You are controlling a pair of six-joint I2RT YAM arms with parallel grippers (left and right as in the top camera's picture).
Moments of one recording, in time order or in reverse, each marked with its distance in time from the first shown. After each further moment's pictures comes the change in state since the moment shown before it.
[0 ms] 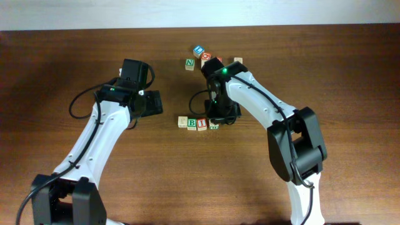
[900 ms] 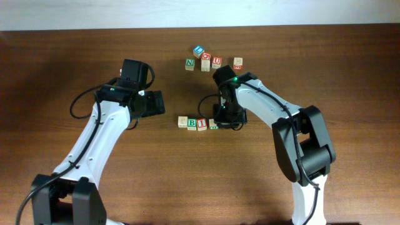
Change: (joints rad) left arm 0.000 0.000 0.000 -0.004 0.023 0.000; right arm -0.050 -0.042 -0.208 0.202 -0.023 0.059
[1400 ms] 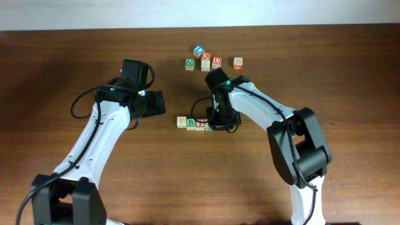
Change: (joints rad) left arm 0.000 0.000 0.000 0.000 0.019 0.000; right arm 0.048 0.000 0.000 0.019 0.000 -0.029
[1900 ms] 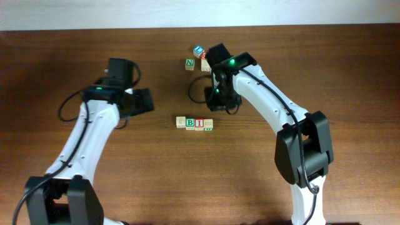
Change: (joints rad) left arm 0.111 0.000 0.000 0.000 -0.008 0.000; right arm -0.011 -0.004 0.307 -0.158 0.017 -0.077
